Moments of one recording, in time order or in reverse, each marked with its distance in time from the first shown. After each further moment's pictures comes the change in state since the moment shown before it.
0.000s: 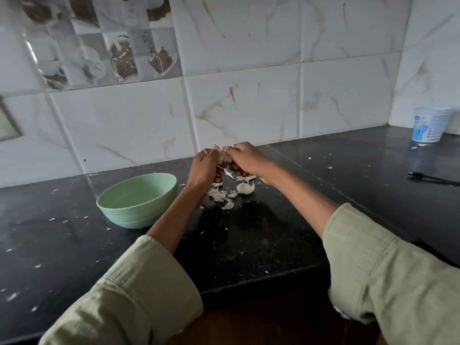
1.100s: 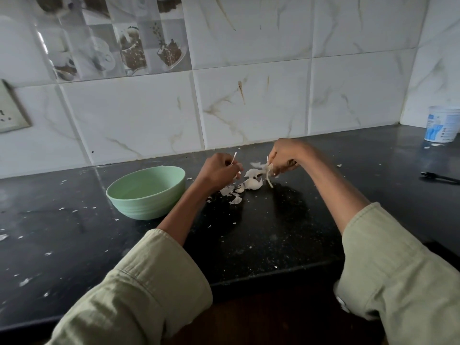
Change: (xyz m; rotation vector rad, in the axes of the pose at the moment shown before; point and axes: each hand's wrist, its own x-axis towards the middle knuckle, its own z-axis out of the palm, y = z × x) left_hand 0.018 -0.021 -0.008 0.579 -0.164 0.094; right_hand 0.001 0.007 -0.063 -0.695 -0.144 0.331
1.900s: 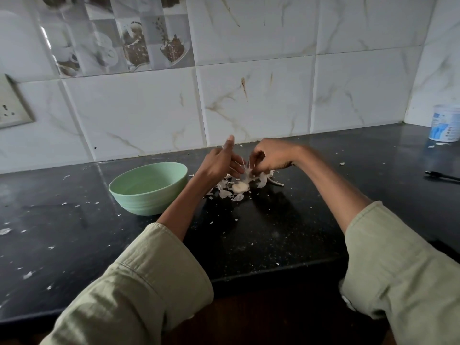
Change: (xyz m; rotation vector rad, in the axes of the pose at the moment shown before) left_hand -0.004 0.009 -0.006 -0.262 -0.048 -0.099; right_hand -0.008 -0.021 0.009 -0.069 -0.086 -0.417
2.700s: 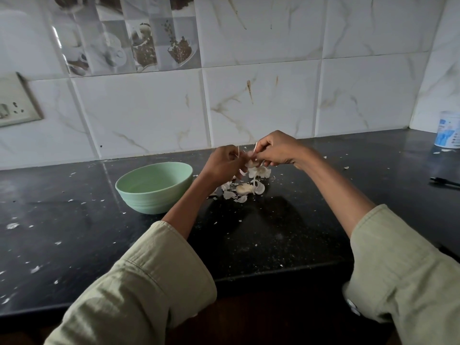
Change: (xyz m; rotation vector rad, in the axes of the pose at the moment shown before) left_hand -0.003 0.000 0.000 0.042 0.051 0.090; right_hand 0.007 0.005 0.004 0.426 0.294 0.122
